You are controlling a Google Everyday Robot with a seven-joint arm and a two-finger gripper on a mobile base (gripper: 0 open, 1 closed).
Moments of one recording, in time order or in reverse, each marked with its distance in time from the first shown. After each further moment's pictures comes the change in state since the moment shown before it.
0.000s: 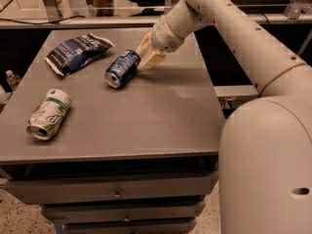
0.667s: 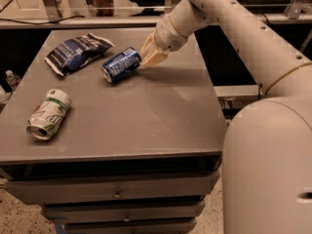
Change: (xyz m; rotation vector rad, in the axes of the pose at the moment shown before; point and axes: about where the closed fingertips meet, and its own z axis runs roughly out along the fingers) arm 0.004 0.002 -0.009 0.007 0.018 0.012
